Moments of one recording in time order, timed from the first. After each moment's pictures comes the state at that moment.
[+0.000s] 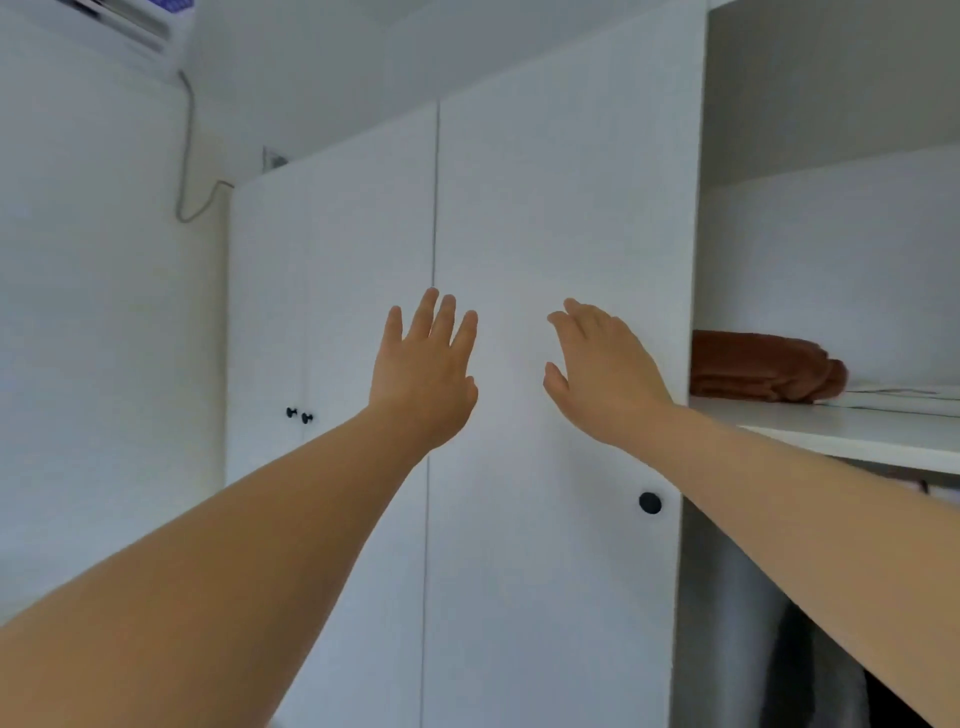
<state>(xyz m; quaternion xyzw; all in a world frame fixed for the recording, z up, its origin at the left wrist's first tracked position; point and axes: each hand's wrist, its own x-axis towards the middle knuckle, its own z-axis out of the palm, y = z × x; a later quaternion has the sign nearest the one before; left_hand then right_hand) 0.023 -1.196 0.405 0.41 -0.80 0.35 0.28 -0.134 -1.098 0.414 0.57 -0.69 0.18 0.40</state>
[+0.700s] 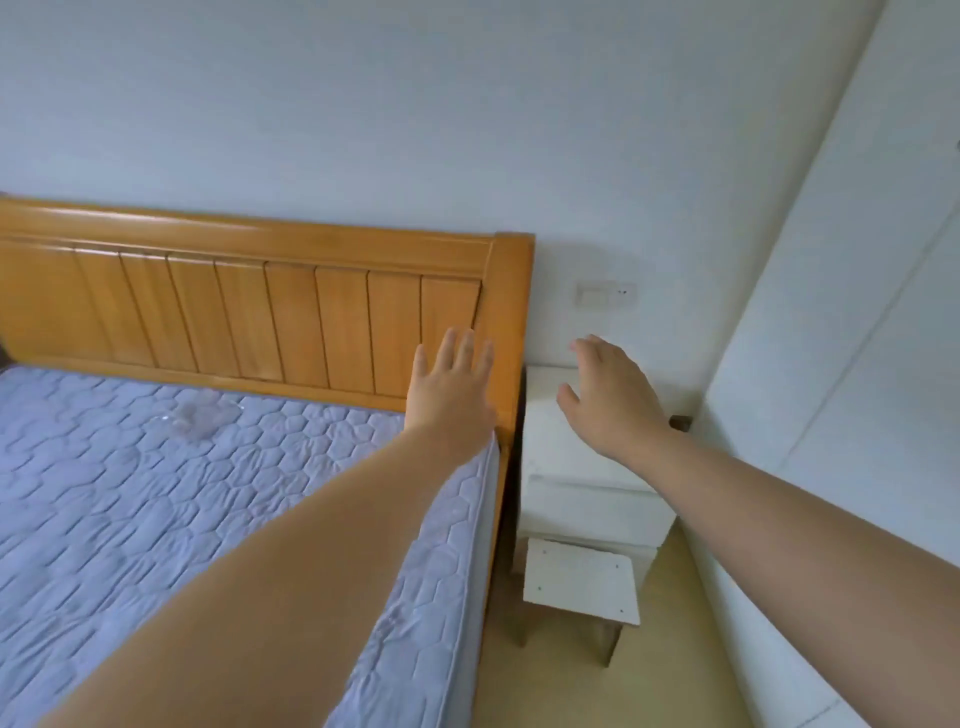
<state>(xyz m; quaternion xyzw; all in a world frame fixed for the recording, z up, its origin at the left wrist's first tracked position) 0.501 -1.142 0.082 0.80 -0.59 0.14 0.02 0.342 -1.220 0.101 0.89 -0.41 0.20 0.01</state>
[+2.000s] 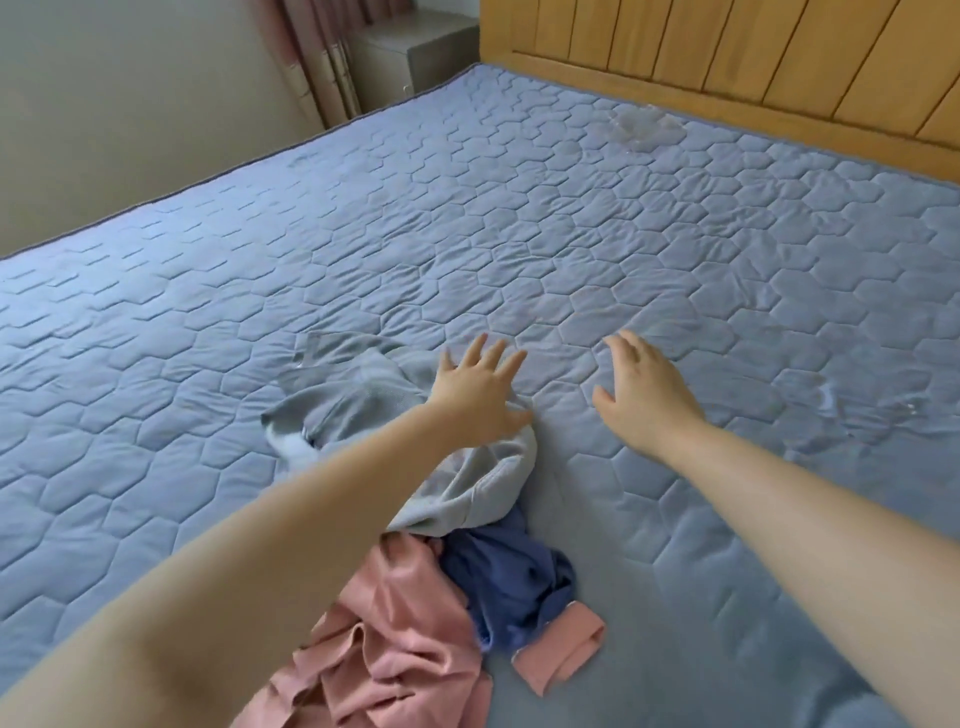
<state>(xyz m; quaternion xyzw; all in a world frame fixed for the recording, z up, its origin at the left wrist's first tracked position) 0.755 -0.564 -0.386 0.94 -0.33 -0.12 -0.02 0.667 -0.746 -0.376 0.98 -0.11 0.00 -0.16</state>
